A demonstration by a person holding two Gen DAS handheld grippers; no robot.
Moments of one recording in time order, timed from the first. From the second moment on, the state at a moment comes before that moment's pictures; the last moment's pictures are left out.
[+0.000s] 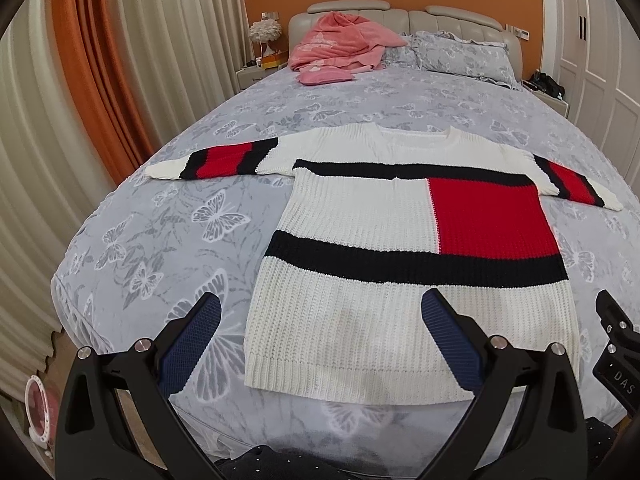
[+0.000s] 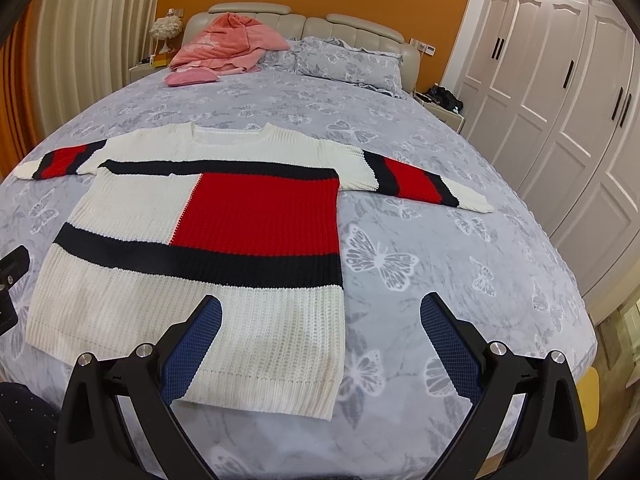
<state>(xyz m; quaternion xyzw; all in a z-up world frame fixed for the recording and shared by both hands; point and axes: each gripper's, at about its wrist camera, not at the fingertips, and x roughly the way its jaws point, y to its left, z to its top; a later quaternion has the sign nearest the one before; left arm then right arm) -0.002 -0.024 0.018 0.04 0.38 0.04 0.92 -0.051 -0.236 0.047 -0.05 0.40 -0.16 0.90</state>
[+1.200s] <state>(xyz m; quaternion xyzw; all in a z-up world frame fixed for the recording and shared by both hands) 0.013 -0.029 0.023 0.06 0.37 0.05 0.92 -0.037 -0.239 0.041 -0.05 0.42 -0.16 0.89</state>
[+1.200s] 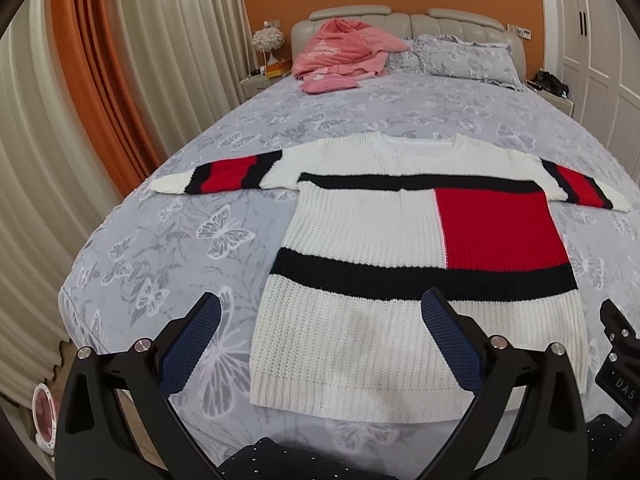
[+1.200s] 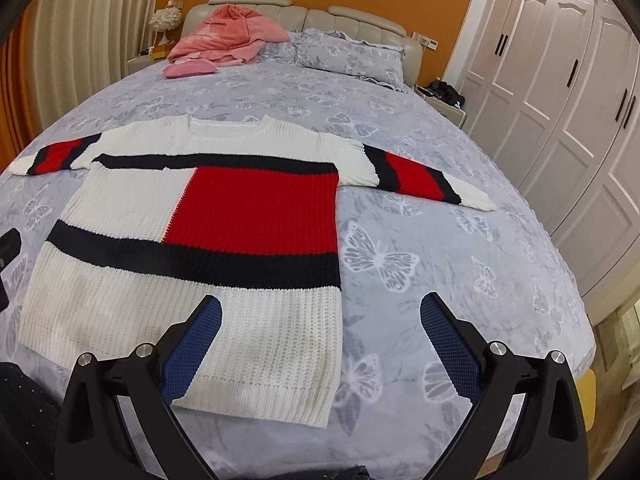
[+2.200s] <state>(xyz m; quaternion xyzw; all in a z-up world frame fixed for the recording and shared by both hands) 0.049 -0.045 0.025 0.07 0.38 0.00 0.92 0.019 -0.357 0.032 0.08 0.47 -0.16 0.87</state>
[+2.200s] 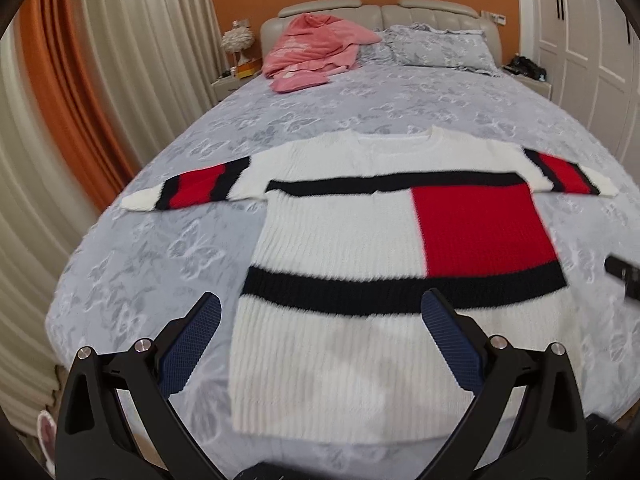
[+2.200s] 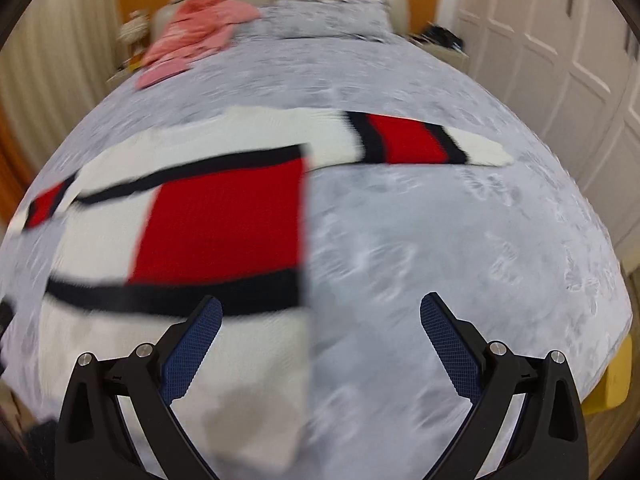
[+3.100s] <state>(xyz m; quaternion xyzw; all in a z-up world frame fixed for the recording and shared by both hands) 0.160 -0.091 -0.044 0.04 0.41 -0.04 0.91 0.202 -0.703 -0.043 0.39 0.37 -0.27 0.80</state>
